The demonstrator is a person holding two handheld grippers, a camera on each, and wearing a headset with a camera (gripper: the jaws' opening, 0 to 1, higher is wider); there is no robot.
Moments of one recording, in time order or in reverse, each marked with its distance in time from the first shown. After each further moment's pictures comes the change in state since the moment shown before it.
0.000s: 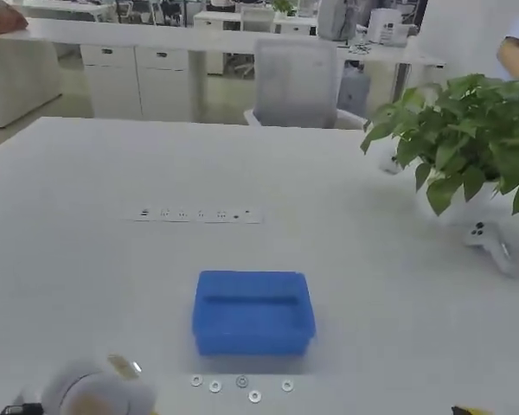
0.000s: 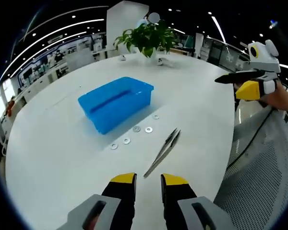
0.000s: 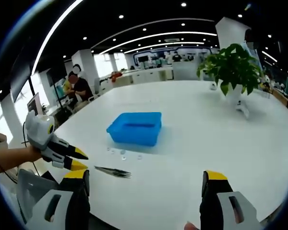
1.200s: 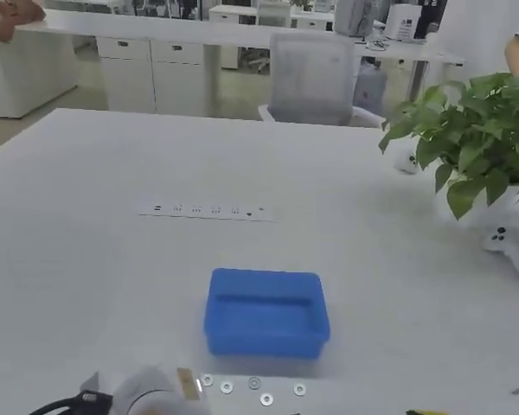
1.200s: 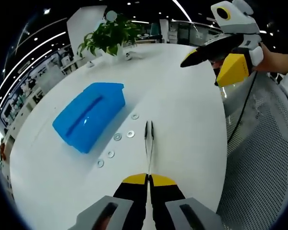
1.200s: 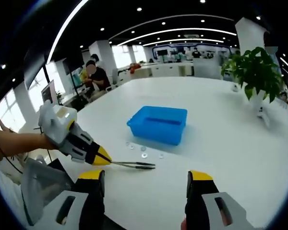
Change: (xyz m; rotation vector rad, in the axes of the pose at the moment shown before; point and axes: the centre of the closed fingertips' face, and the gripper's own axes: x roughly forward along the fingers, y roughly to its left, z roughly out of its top) left arm 0.009 -0.018 0.011 0.289 0.037 -0.095; right arm 0.022 0.051 -0.004 -0.119 0.081 0.191
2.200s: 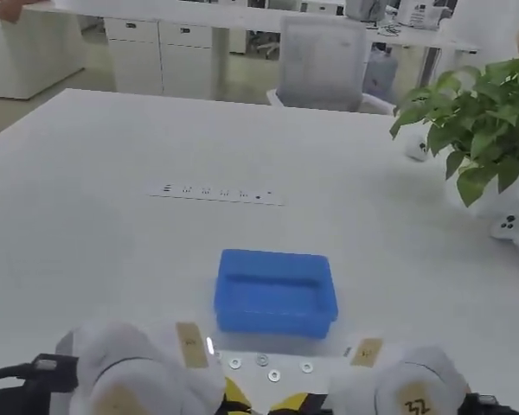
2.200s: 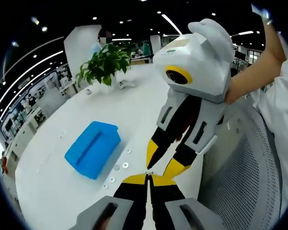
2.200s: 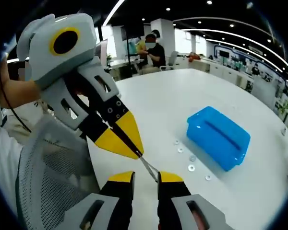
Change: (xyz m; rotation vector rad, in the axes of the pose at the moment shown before) left arm -0.053 -0.029 0.058 0.102 -0.140 -0.002; right arm 0.056 0.074 -0.009 -0.394 0.156 0.302
